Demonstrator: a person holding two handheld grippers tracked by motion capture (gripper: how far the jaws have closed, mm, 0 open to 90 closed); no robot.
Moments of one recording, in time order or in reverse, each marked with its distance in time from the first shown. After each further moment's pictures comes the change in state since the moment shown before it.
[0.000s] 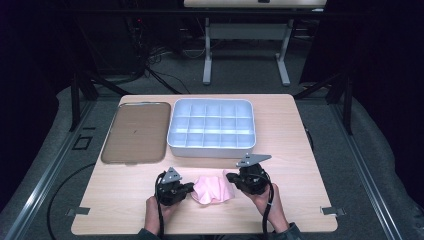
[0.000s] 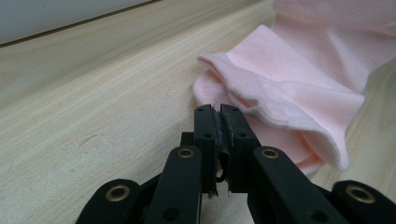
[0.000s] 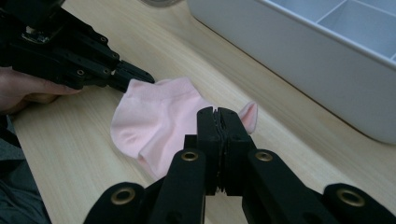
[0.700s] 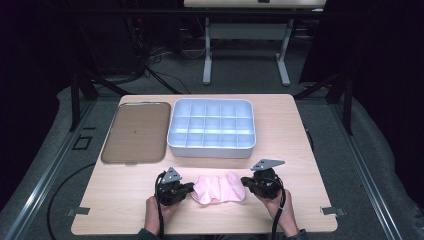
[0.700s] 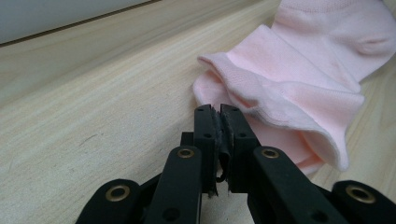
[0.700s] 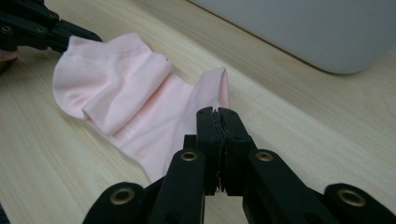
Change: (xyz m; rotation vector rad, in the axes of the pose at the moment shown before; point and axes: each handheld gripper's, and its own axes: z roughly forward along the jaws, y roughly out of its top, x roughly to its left) left arm 0.000 0.000 0.000 0.000 0.001 0.000; right arm -0.028 -0.038 -0.006 0.032 -0.070 0.089
